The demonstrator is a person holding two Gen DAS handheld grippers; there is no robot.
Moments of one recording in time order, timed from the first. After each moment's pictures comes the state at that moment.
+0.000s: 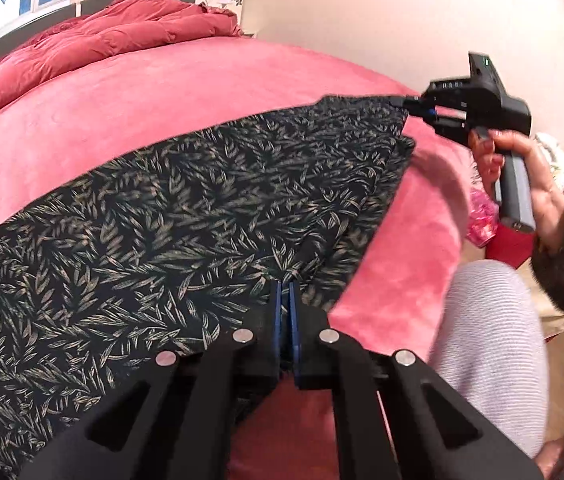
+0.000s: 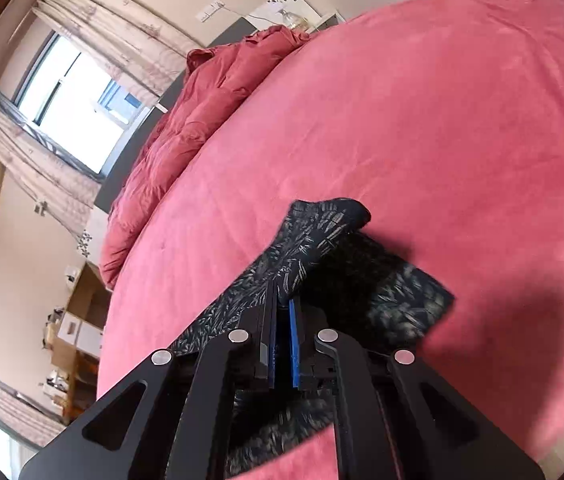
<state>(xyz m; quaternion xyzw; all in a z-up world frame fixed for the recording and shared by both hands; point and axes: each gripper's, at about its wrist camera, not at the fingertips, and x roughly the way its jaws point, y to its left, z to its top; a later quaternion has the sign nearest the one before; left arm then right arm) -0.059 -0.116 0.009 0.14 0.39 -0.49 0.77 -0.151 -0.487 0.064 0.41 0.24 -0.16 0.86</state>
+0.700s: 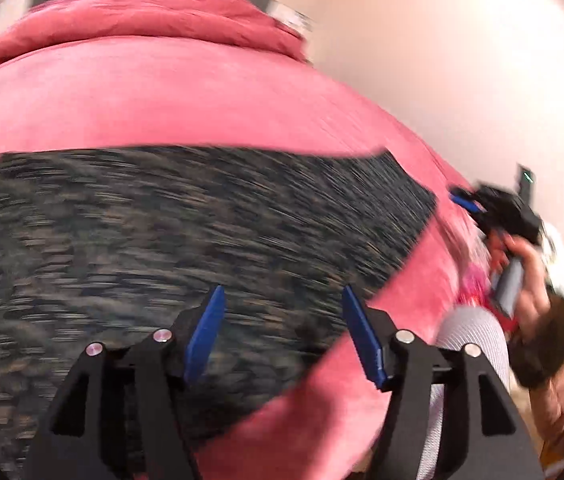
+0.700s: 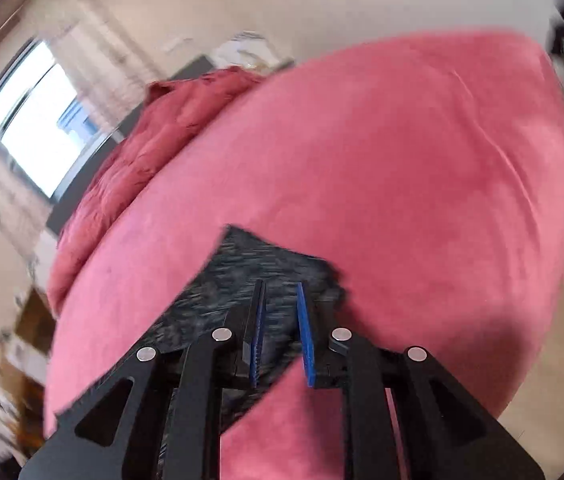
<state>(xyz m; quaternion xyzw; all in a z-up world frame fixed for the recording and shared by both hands) -0.021 0.001 0.028 -0.01 0.41 -0.41 0.81 -0.181 -0.461 0.072 0.33 0.22 -0.27 0.88</state>
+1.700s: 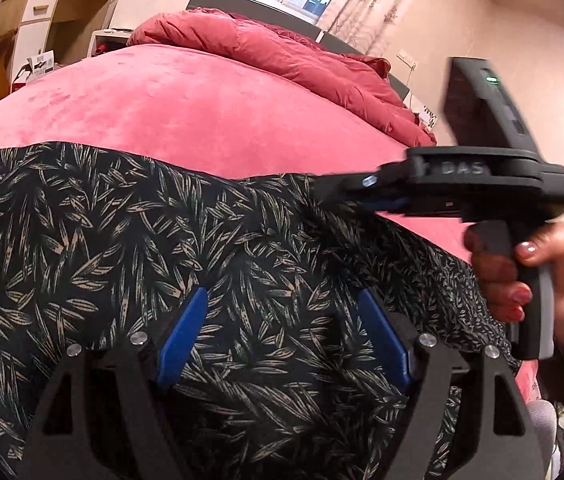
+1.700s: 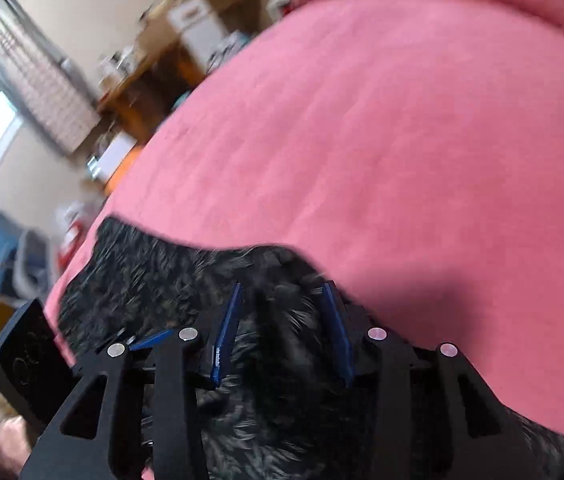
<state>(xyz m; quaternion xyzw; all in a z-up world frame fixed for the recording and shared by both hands) 0.052 0.178 -0.028 -0.14 0.37 -0.23 0.89 0.175 -0.045 0.039 0.06 0.53 0.25 0.81</state>
